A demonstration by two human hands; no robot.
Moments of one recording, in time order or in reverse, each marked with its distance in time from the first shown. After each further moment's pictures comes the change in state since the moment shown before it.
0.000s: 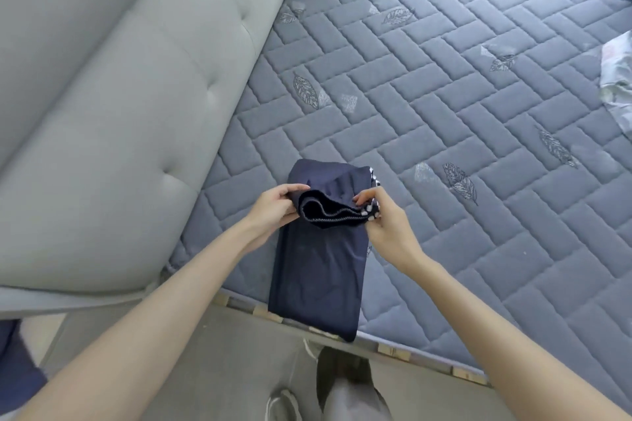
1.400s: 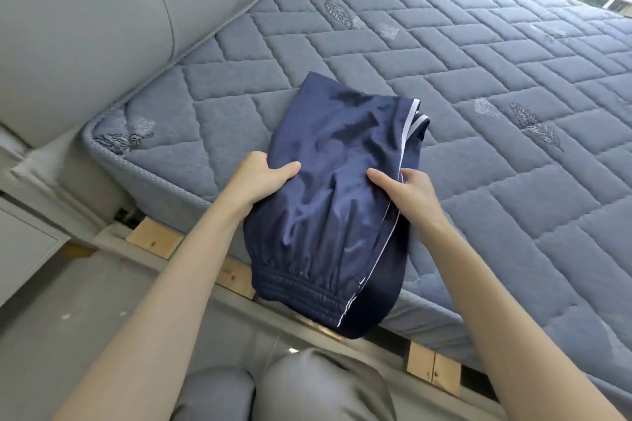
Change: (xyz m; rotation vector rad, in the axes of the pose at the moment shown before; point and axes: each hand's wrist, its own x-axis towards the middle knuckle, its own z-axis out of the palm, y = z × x) left_hand 0.064 -0.296 -0.036 0.250 0.284 0.249; right_hand -0.048 0.232 0.150 0.040 0.137 0.257
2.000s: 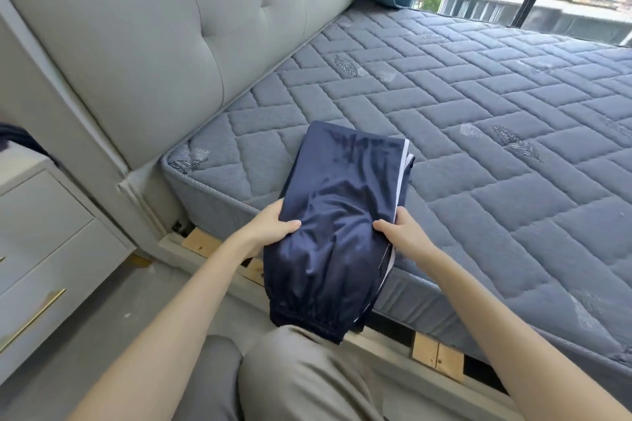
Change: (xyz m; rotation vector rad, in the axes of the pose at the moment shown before) left_hand -0.086 -0.031 -0.008 0.061 -0.212 0.086; right_hand -0.069 0.028 -0.018 -0.090 -0.199 -0.006
